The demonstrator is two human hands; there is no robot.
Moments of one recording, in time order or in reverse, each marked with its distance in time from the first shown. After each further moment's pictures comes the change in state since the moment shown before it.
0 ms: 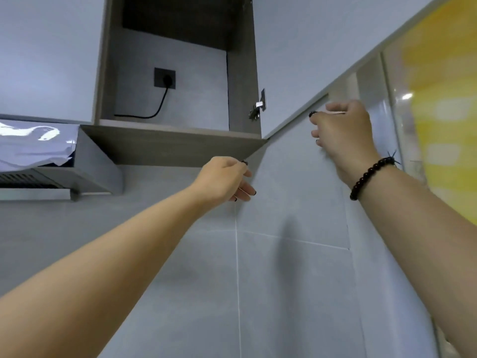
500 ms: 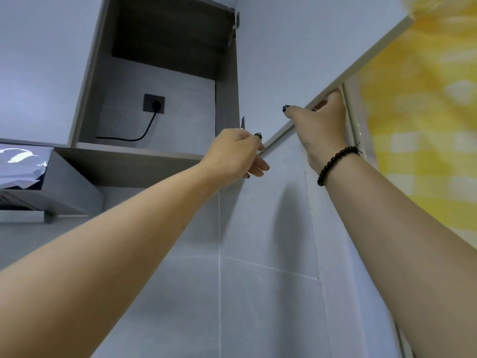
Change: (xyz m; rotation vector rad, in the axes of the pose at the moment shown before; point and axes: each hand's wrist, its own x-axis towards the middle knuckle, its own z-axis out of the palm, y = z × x) left_hand 0.023 0.087 0.030 -0.045 0.079 0.228; right_hand 0.049 -0.022 -0.006 0.122 0.061 -0.179
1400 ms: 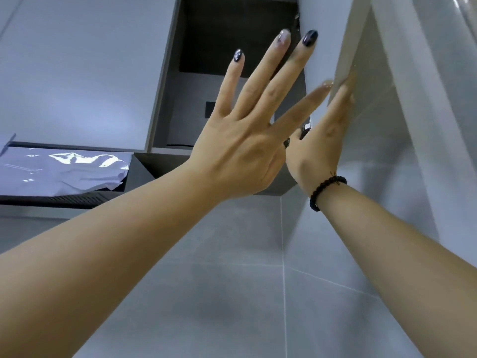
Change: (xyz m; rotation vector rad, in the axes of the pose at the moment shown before) left_hand -0.020 -0.035 -0.085 1.406 0.589 1.106; right_hand -0.042 0.056 0.128 -0.023 0.062 -0.430
